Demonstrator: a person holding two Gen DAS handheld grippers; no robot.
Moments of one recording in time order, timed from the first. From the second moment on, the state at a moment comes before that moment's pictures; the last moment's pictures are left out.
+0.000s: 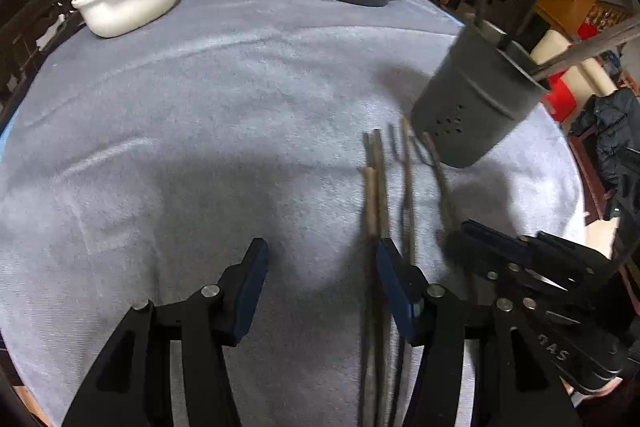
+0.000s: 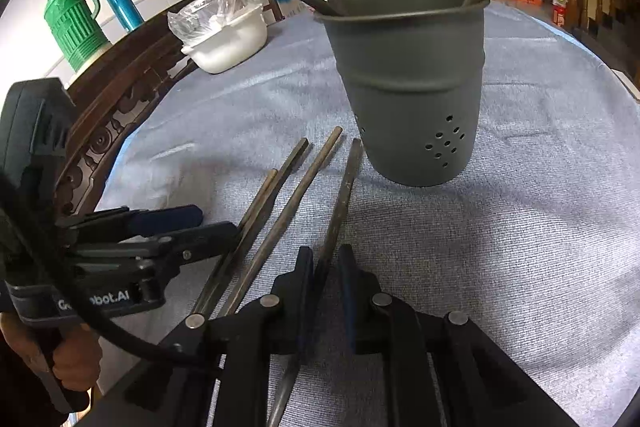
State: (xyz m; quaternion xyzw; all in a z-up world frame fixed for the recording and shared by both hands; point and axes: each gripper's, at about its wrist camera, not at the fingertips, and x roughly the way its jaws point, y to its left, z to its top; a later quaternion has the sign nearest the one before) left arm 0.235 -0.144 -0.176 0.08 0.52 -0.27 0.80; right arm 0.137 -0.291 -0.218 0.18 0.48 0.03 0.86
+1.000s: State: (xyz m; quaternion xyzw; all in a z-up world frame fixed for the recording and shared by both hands) left arm 0.247 -0.173 -0.184 0.13 0.52 -0.25 0.80; right arm 0.135 -0.297 -0.218 0.20 0.49 0.04 0.85
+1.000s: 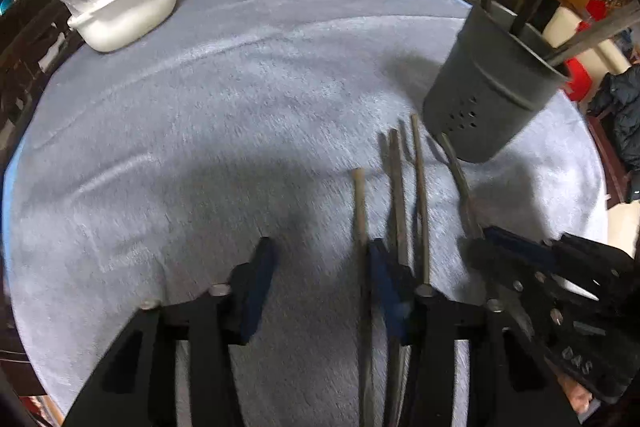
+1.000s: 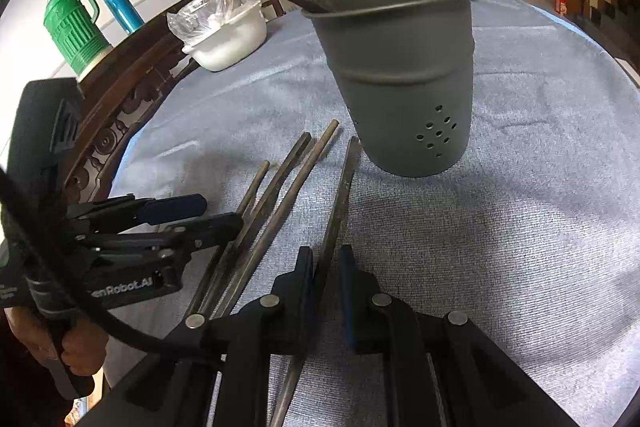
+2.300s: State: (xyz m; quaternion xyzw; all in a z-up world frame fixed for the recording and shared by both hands) left arm 0.291 -0.130 -0.161 0.05 0.52 -0.23 0.82; right arm 0.160 -0.293 -0.182 0.14 0.51 0.01 0.85
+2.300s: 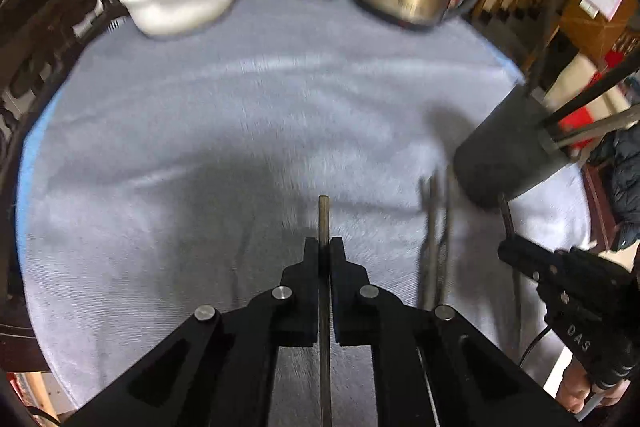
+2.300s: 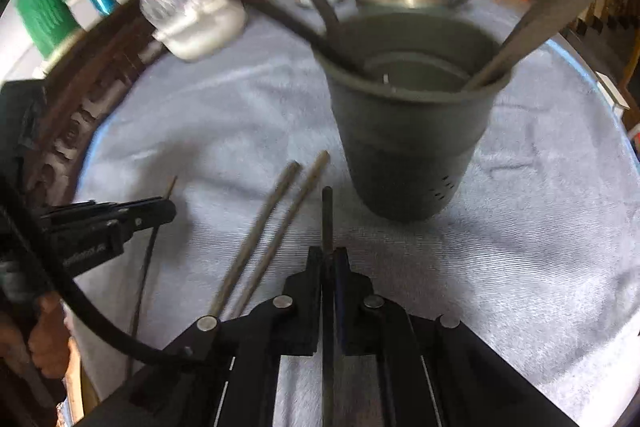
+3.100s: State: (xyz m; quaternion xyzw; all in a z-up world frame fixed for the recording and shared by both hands) left arm 0.206 -0.111 0.051 -0.02 0.29 -0.30 0.91; right arm 0.079 -0.335 0.000 0.16 0.22 0.01 0.96
